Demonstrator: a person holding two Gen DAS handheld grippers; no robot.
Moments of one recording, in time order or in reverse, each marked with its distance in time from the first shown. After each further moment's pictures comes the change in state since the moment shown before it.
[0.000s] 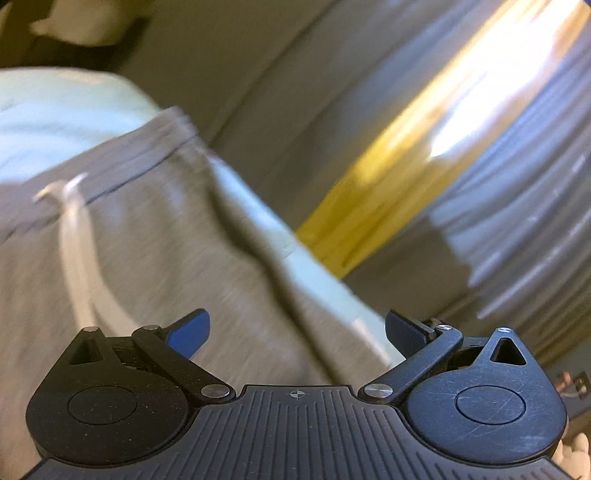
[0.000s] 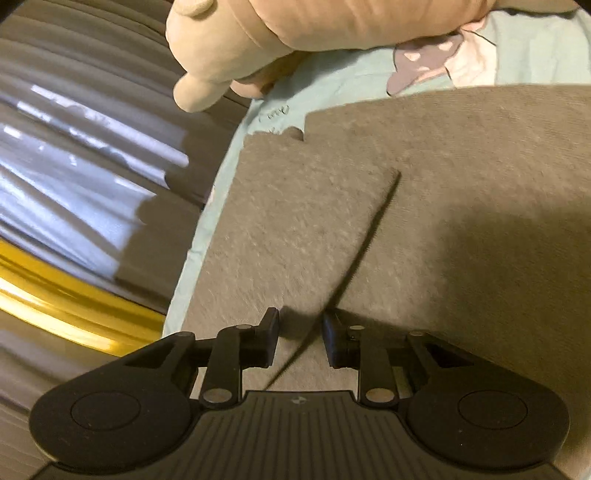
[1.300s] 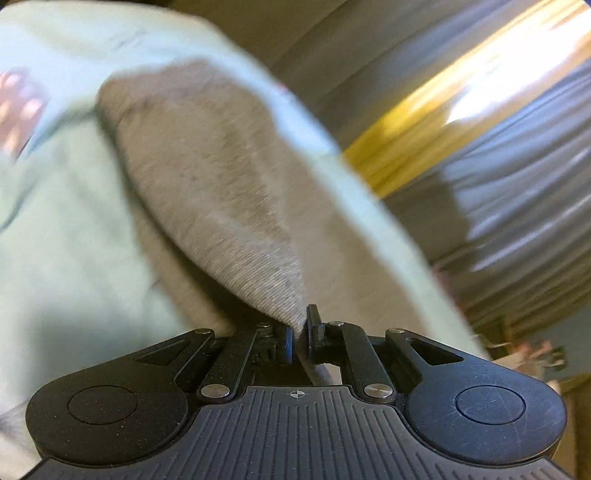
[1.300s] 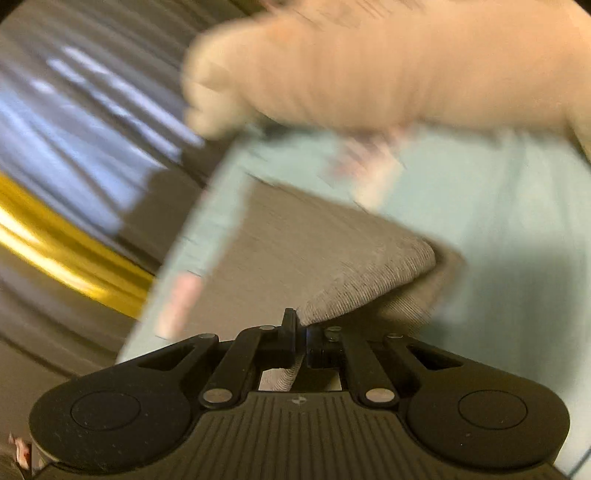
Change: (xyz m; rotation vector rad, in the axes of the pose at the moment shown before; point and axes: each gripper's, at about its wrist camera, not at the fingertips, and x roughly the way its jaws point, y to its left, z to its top) left arm -0.143 0.110 -0.075 -0.104 0.207 0.052; right arm -0.113 -0.054 0.059 -0.178 0.096 -0.061
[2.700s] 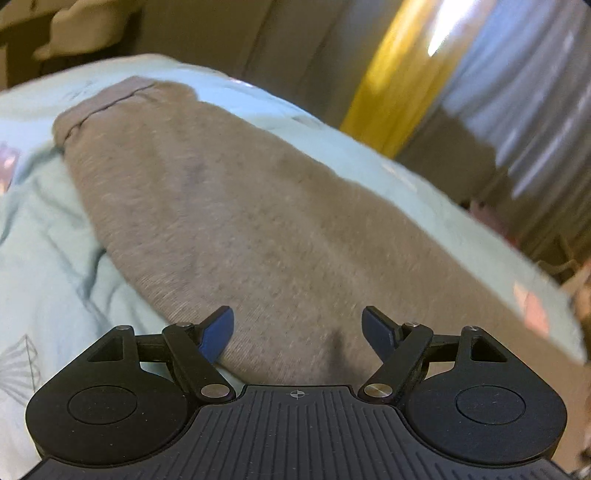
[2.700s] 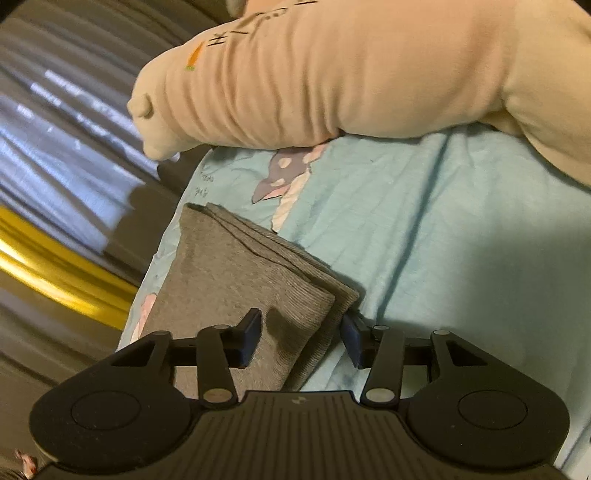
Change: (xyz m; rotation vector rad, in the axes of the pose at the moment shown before) left arm 0.002 -0.089 -0.069 0.321 -0.013 0.195; right arm -0.005 -0.062 0.018 0.011 -0.039 0.037
